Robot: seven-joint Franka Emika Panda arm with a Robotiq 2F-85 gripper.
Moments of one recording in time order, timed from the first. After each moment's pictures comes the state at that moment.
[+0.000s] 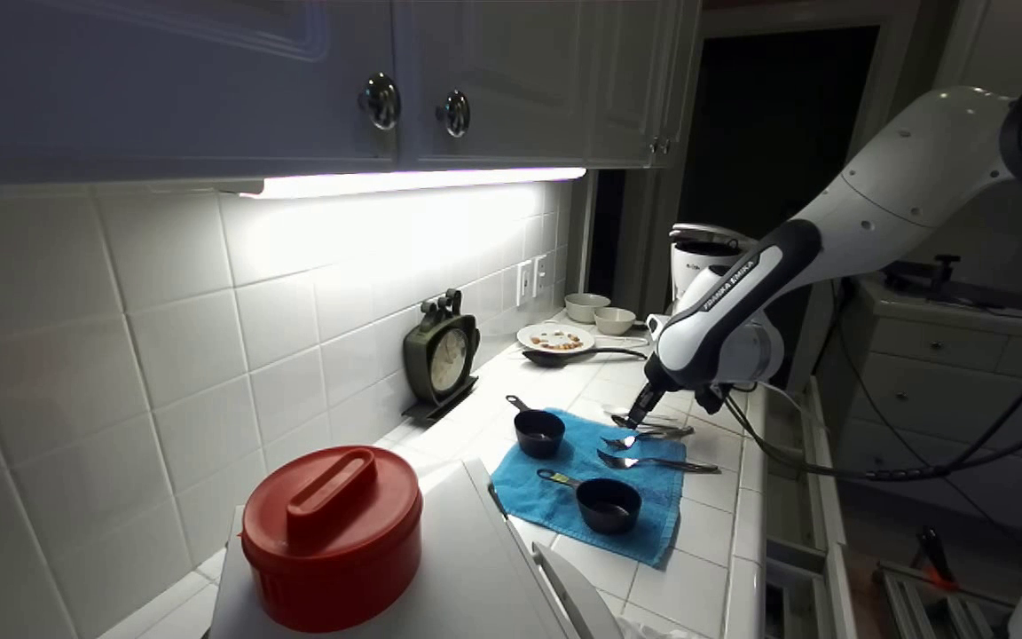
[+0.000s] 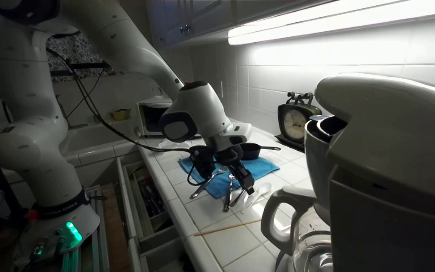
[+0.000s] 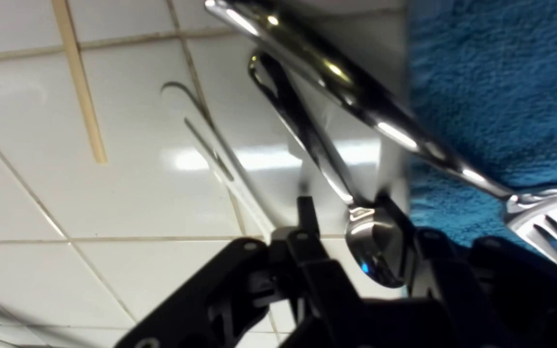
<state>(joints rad) -0.19 0.16 -0.30 -2.47 0.32 3.02 -0.62</state>
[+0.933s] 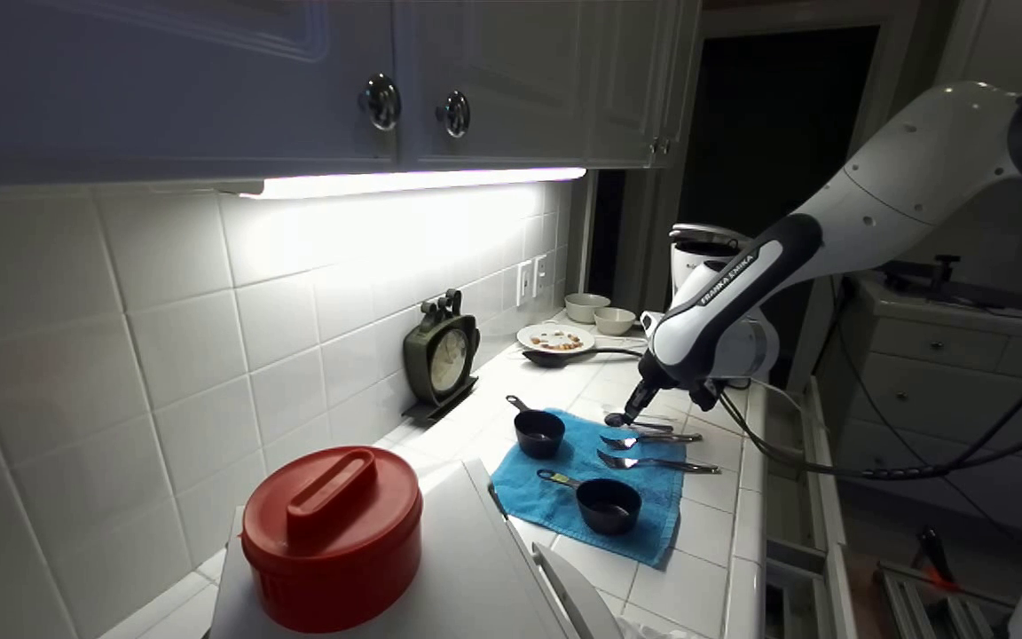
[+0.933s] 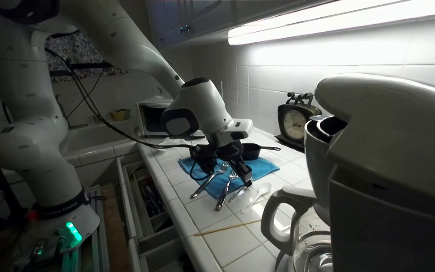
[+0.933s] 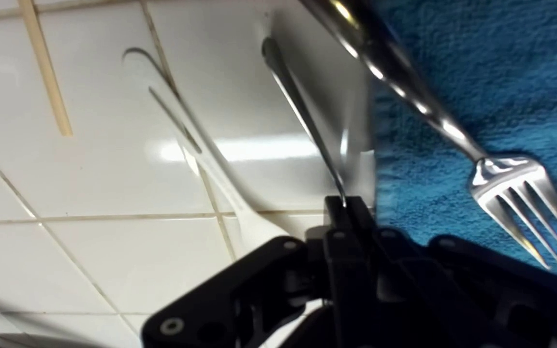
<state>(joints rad) -0.20 0.14 -0.28 -2.46 0.33 2.99 -0.62</state>
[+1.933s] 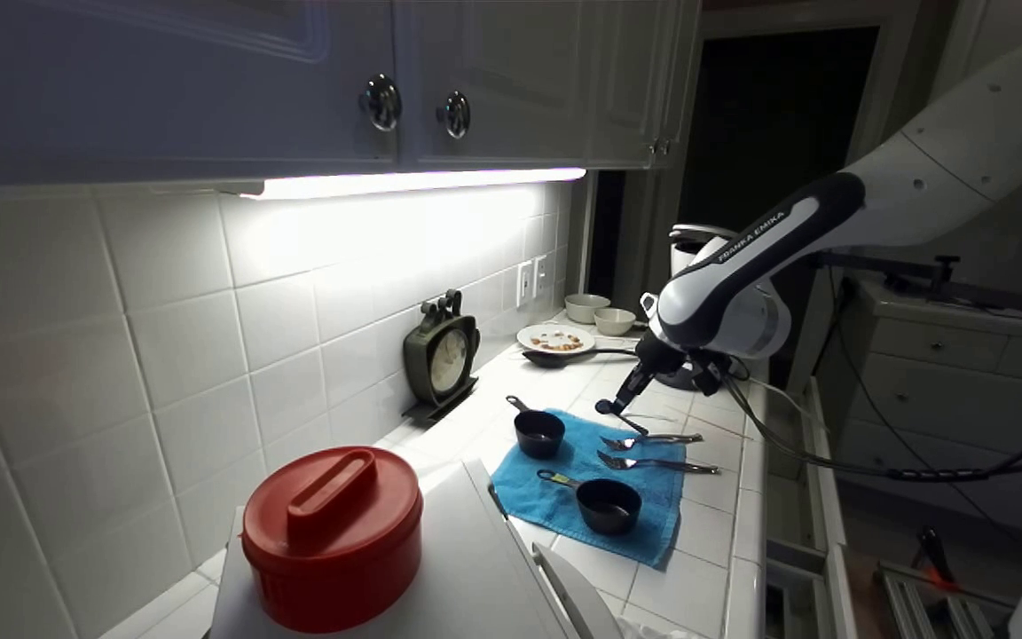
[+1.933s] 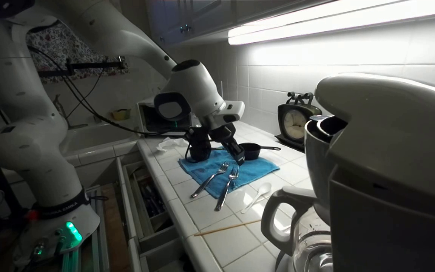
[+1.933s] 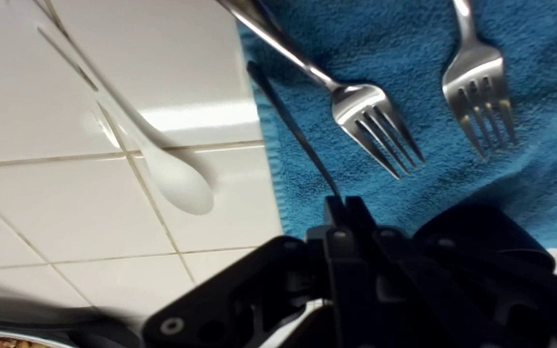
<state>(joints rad) -0.18 -0.01 -0.22 -2.49 0.49 2.89 -0.71</state>
